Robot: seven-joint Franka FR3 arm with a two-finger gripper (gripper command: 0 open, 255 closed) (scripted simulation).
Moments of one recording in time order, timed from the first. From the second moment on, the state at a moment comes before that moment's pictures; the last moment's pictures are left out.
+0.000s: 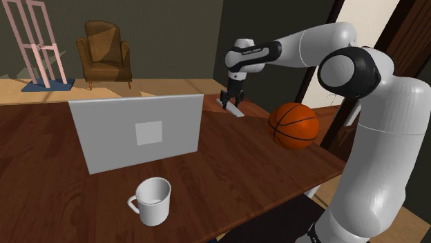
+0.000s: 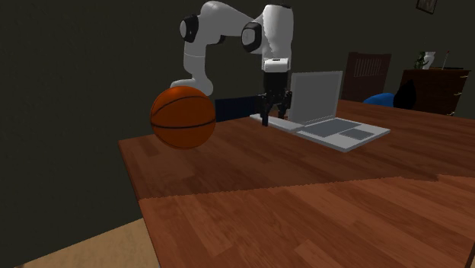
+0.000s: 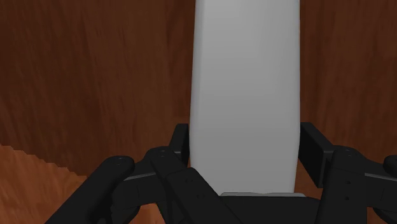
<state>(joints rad) -0.13 0.28 -0.07 -1.65 0.03 1.94 0.00</state>
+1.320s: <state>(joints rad) -0.01 0.08 0.01 -1.79 0.01 1.88 0.21</state>
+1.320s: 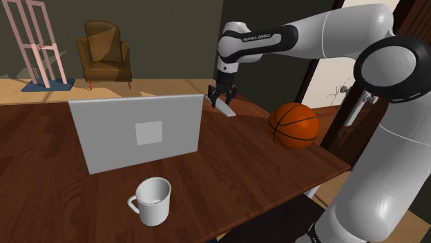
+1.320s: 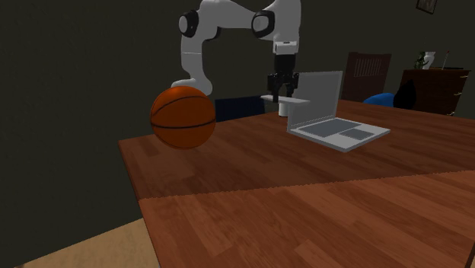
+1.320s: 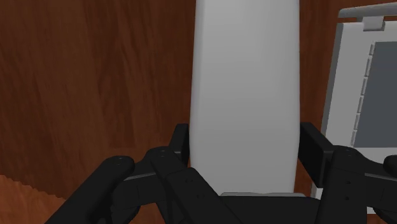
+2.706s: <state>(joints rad) 0.23 -0.03 0.25 -1.93 0.01 1.91 0.70</state>
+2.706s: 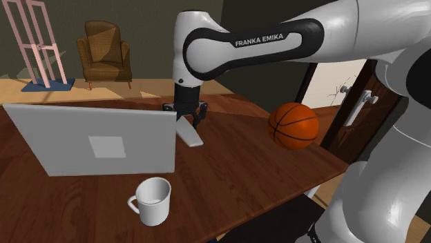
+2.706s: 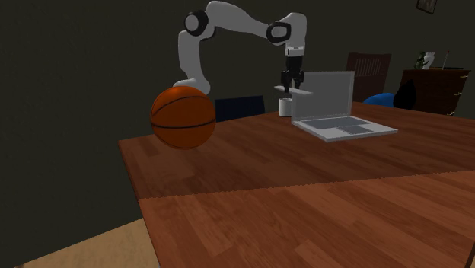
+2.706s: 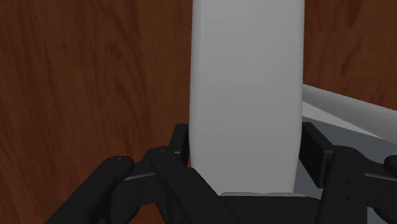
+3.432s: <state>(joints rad) 0.37 0.10 0.37 -1.76 -0.04 1.87 0.97</state>
